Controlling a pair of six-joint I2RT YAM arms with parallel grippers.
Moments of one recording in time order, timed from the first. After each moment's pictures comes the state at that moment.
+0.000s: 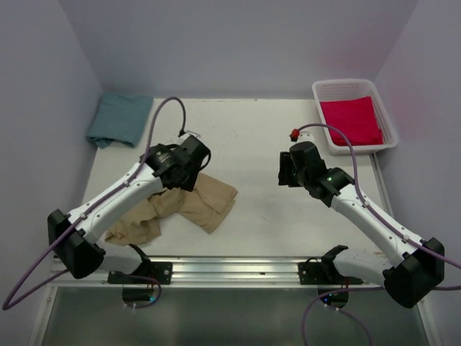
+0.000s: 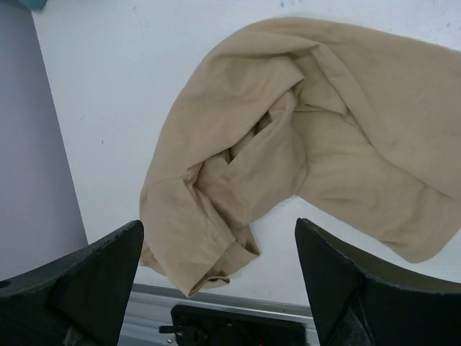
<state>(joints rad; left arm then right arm) -0.75 1.39 1.31 -1.18 -0.63 -0.37 0.56 1.13 0.95 -0.60 0.26 0.42</state>
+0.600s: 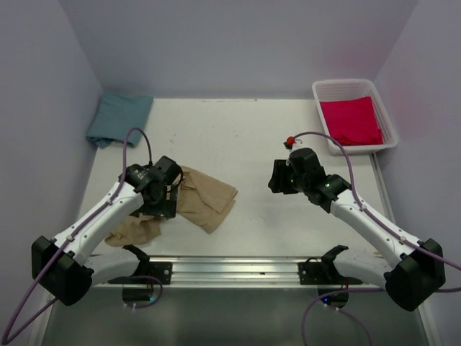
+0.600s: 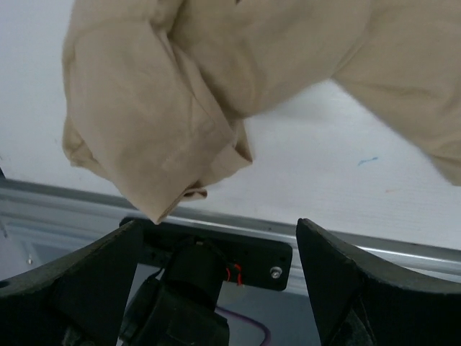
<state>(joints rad) -0.54 1.13 1.04 -1.29 -0.36 -0.53 0.55 1.11 0.85 -0.50 0.06 0.45</state>
